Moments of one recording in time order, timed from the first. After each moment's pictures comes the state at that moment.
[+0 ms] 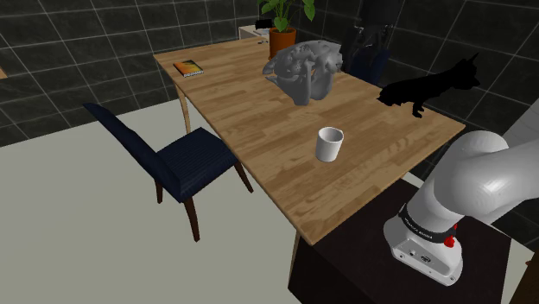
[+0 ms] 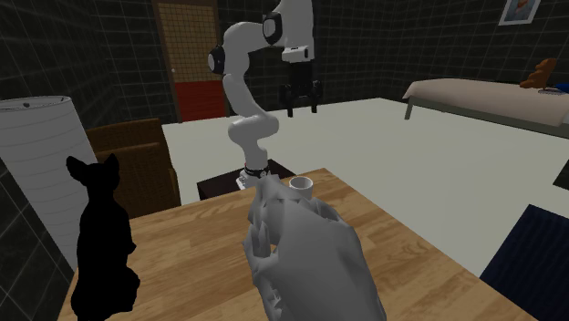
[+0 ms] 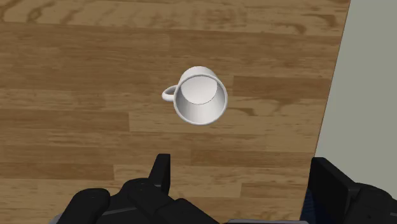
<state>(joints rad) 0.02 -0.79 -0.01 -2.29 0.00 1.62 0.17</state>
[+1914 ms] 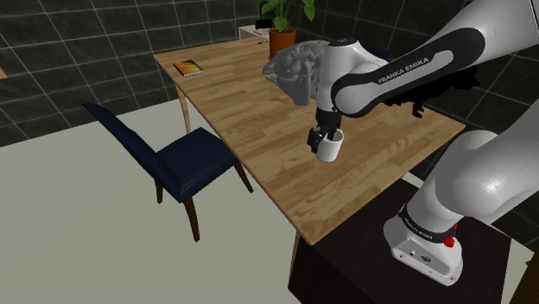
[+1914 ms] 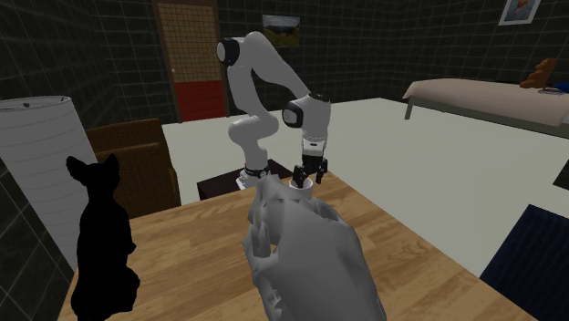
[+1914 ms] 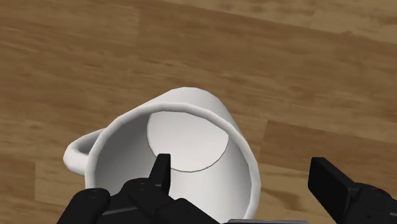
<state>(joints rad) 0.05 -0.44 0.03 -2.75 -0.04 2.29 0.13</state>
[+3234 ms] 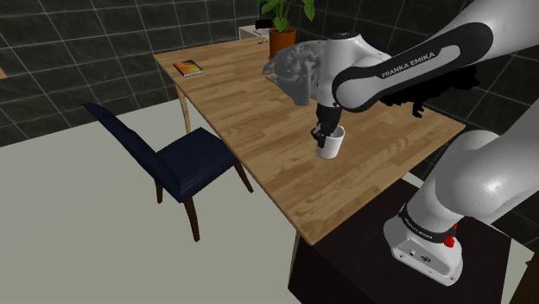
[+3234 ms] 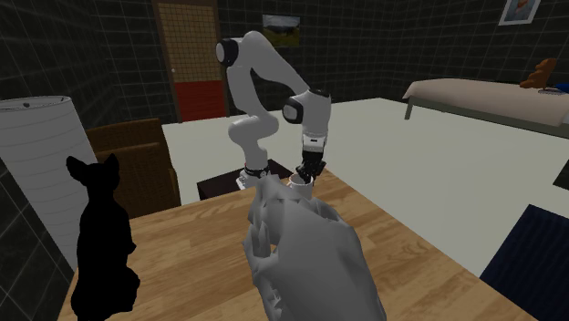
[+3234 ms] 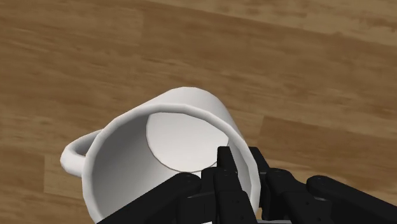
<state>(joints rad) 0.05 -0.47 0.03 -2.73 -0.04 2.24 0.12</state>
